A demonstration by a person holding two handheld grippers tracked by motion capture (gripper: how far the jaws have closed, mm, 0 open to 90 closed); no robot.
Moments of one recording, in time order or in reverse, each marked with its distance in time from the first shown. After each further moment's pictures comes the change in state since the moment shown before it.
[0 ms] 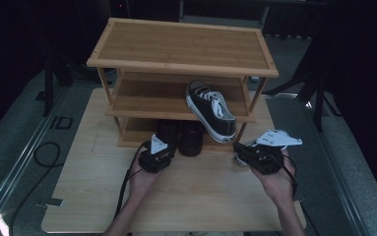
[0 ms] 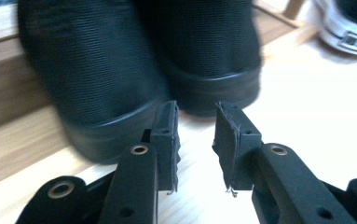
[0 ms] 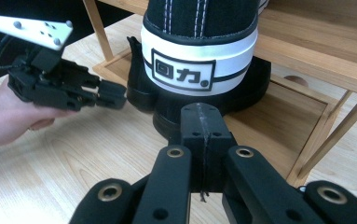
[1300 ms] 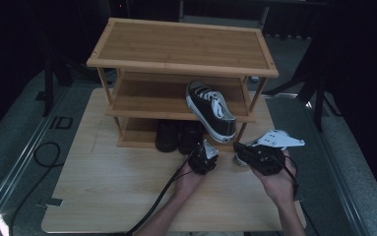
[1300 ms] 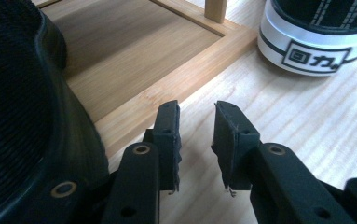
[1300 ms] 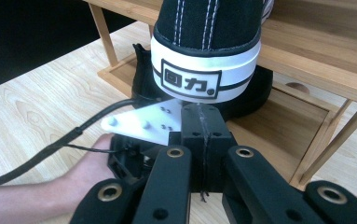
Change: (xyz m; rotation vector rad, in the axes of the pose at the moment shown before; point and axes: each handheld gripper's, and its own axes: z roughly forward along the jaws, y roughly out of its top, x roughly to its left) left arm -0.098 0.028 0.111 0.016 -0.029 0.124; right arm 0.003 0.002 -0.005 -0.024 0.011 -0.005
